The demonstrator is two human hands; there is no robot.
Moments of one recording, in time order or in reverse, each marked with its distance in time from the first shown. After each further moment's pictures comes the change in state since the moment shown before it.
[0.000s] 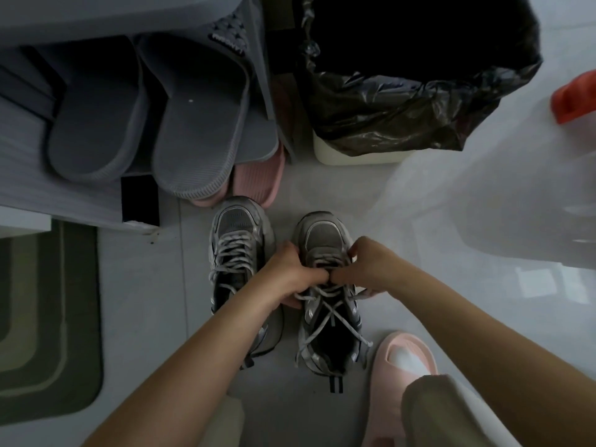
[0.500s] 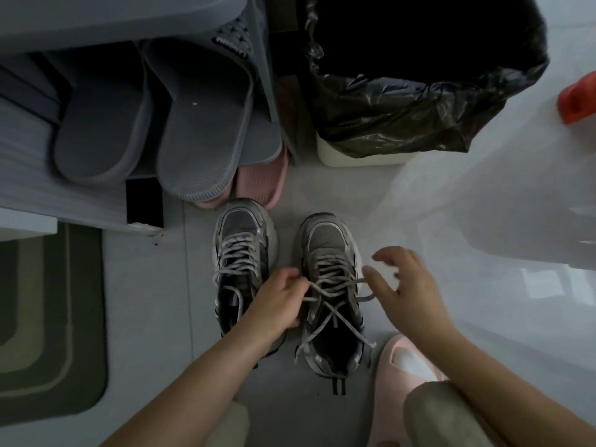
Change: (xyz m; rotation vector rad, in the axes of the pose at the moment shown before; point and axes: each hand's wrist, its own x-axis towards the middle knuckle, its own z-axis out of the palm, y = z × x) left_hand -0.045 -0.026 -0.002 -0.199 0.050 0.071; right_hand -0.030 0.057 0.016 0.020 0.518 -0.395
